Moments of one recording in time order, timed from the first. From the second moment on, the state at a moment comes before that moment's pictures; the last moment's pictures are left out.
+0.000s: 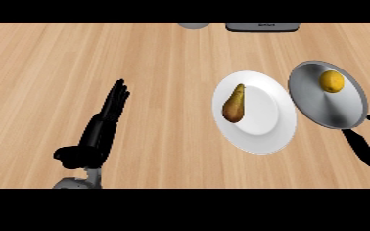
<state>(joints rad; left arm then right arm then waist) -0.04 0.13 -0.23 -1.56 0.08 0.12 -0.12 -0.49 -0.71 -0.44 -0.28 -0.10 0.17 -0.68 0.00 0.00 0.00</state>
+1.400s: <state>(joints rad) -0.03 0.08 -0.14 -1.59 0.03 0.04 -0.09 -0.13 -0.65 -0.40 -0.69 -0.11 0.14 -0.67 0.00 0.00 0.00</state>
